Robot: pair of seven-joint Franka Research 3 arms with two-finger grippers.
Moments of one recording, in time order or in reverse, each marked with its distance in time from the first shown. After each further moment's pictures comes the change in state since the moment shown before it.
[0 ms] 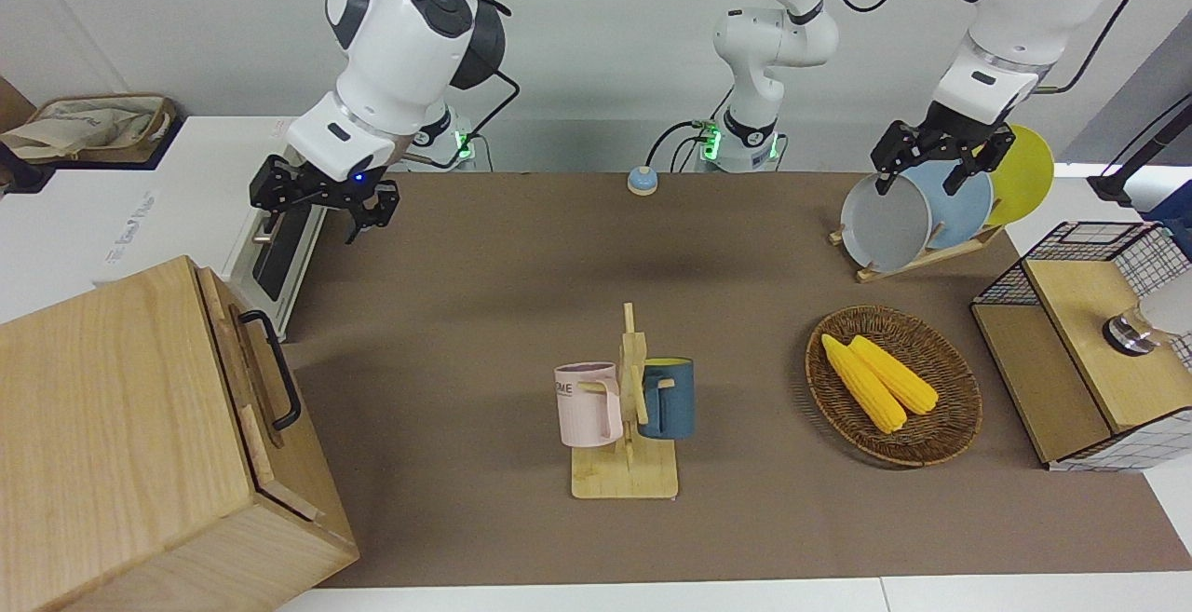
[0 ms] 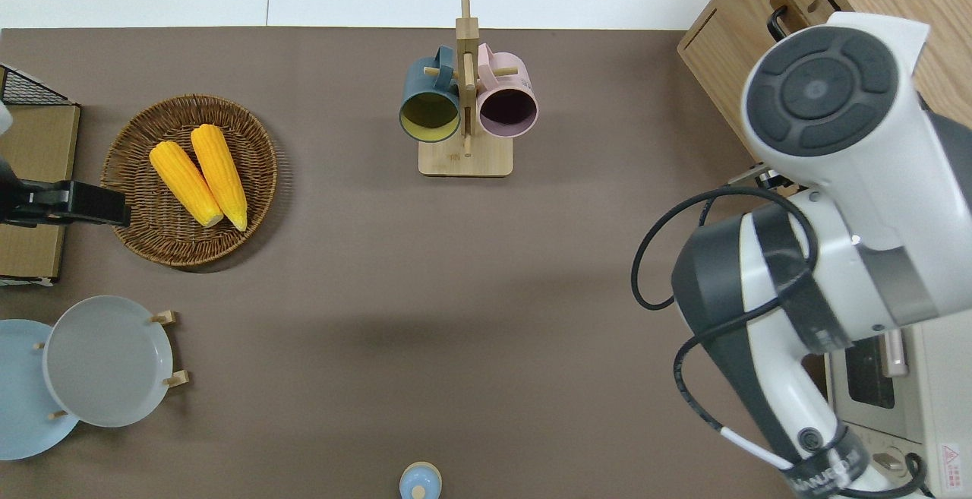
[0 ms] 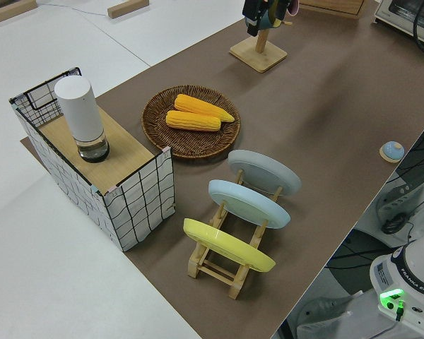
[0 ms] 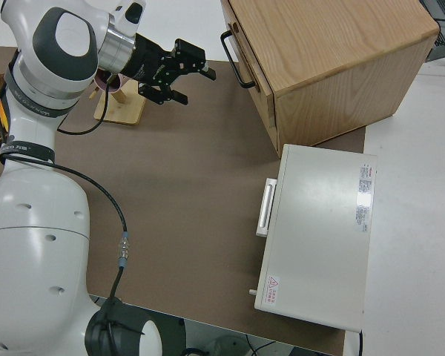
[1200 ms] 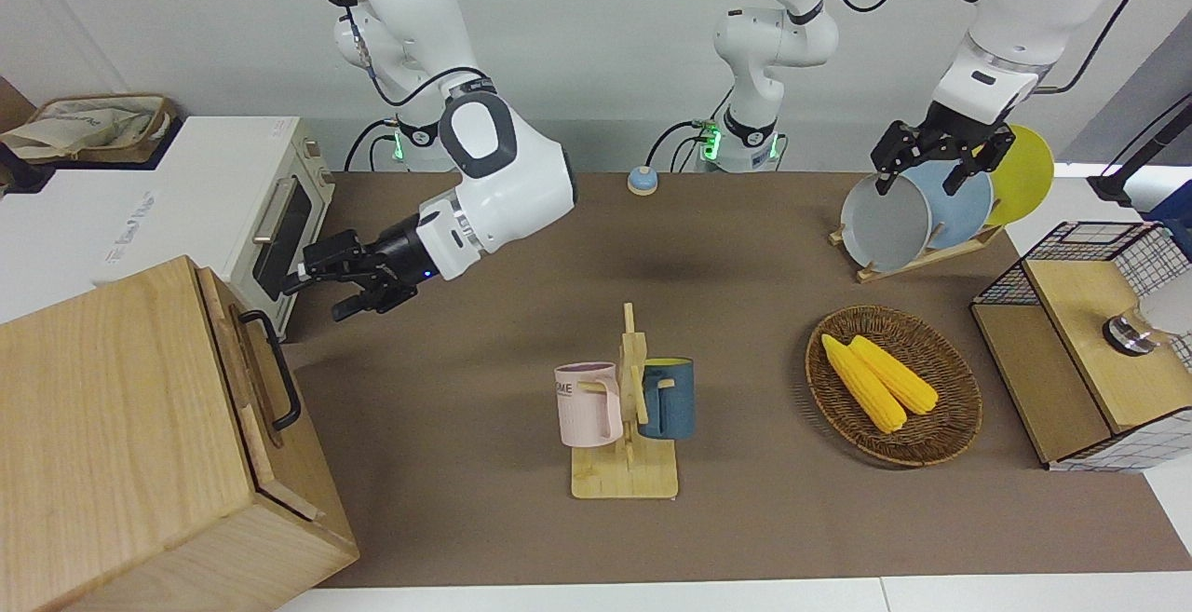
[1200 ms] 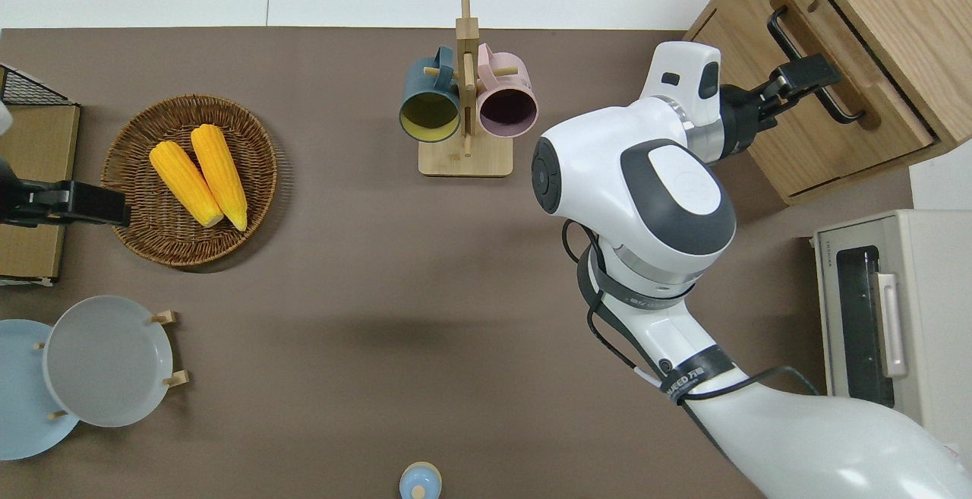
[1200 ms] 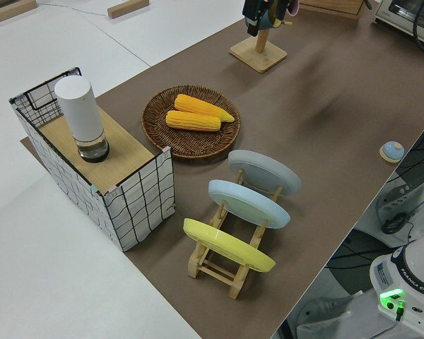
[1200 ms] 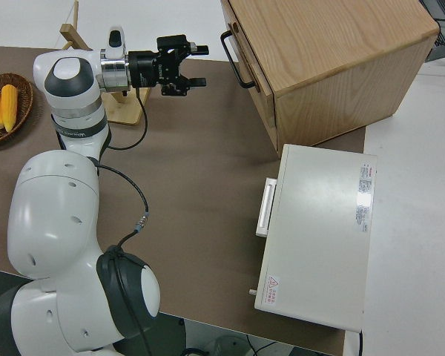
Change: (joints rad) left arm 0.000 0.000 0.000 0.000 0.000 0.000 0.000; right arm 0.090 0.223 0.035 -0.059 -0.658 0.000 0.259
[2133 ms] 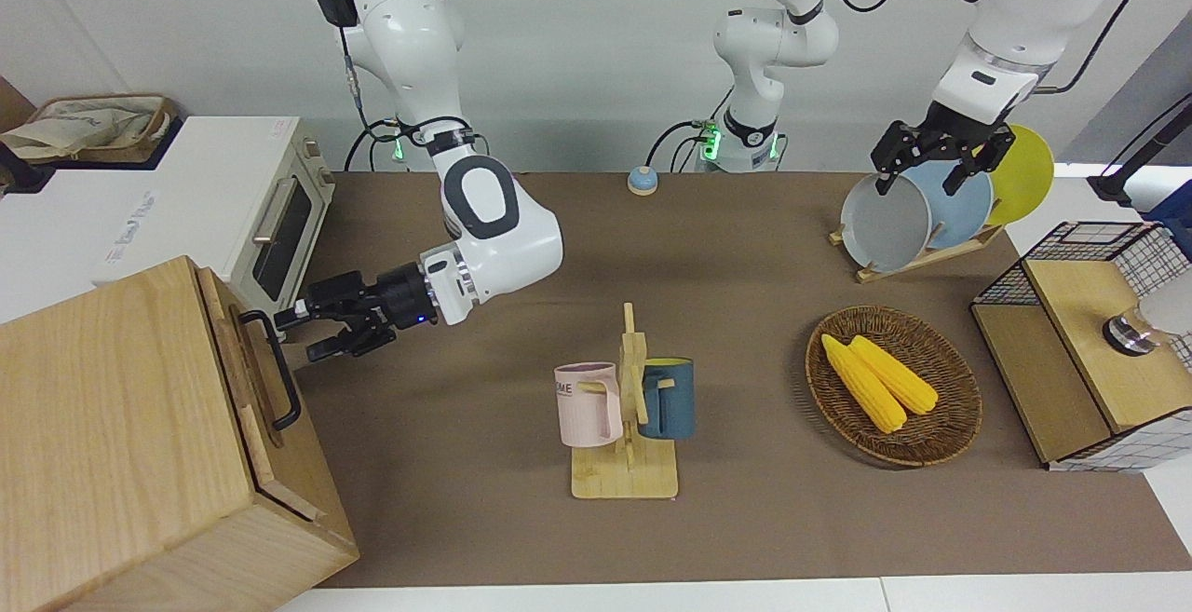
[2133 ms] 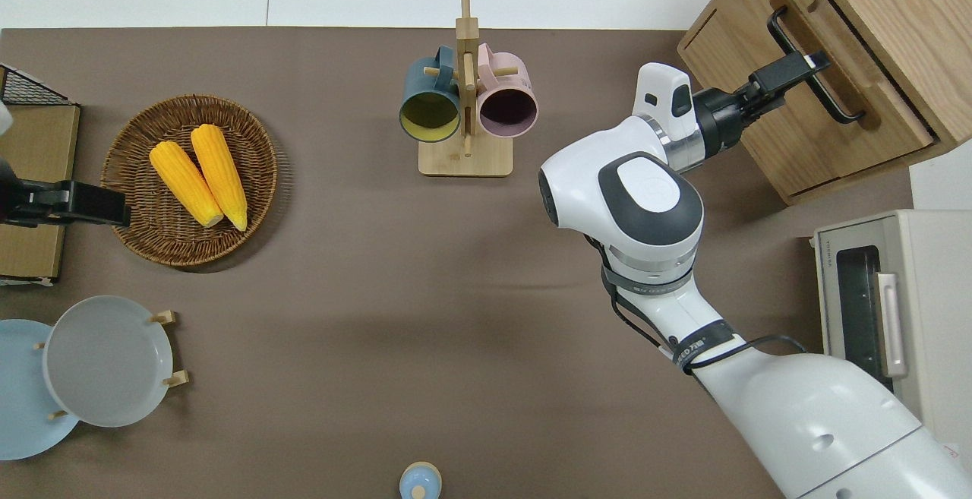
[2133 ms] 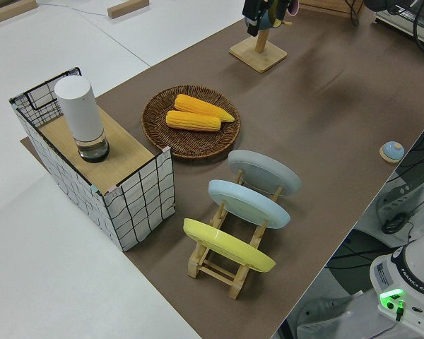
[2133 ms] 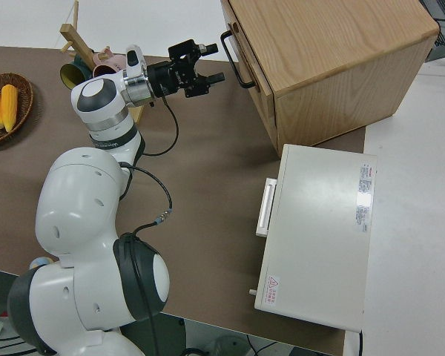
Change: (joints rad) left arm 0.000 0.000 0.000 0.000 0.000 0.000 0.000; right arm -0.031 0.084 -0.011 -0.076 -0.281 0.019 0.166
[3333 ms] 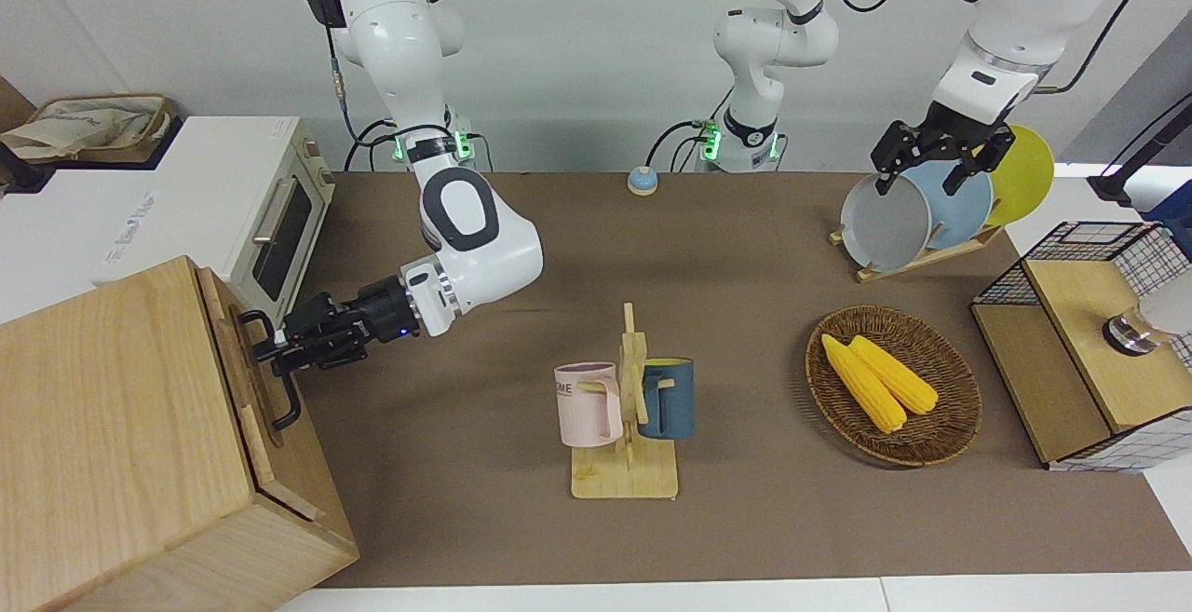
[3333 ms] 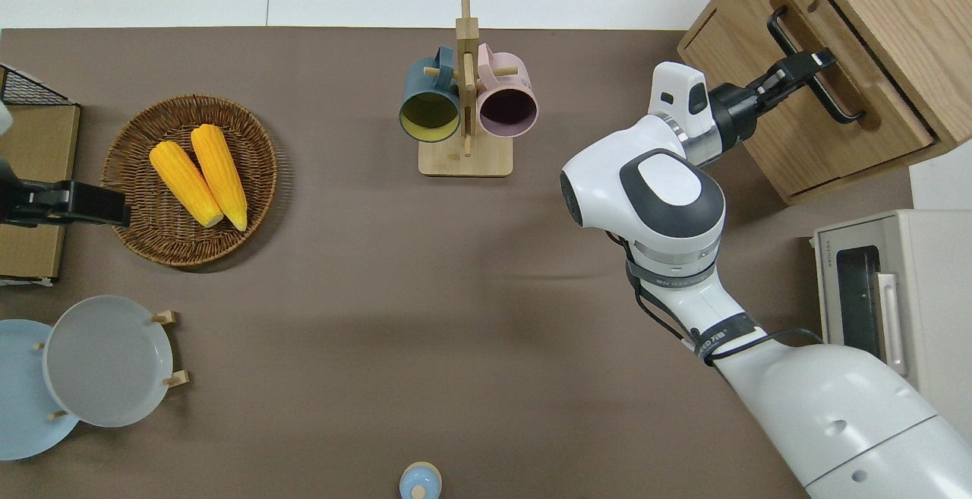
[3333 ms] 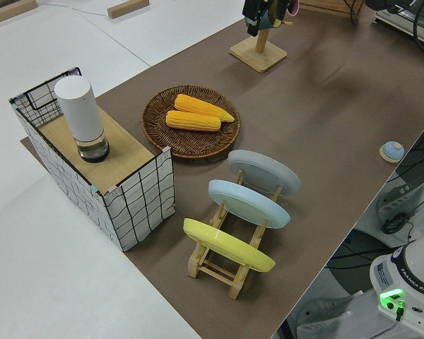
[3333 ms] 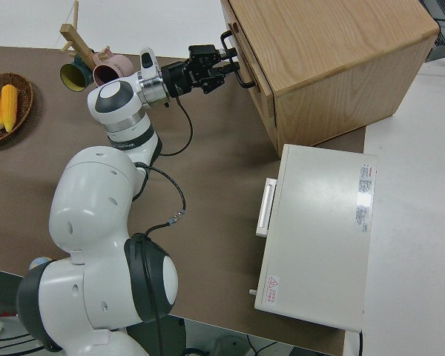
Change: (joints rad) left arm 0.000 0.000 0.000 0.000 0.000 0.000 0.000; right arm -0.044 0.004 -0.003 -0.024 -0.057 0.069 0.033
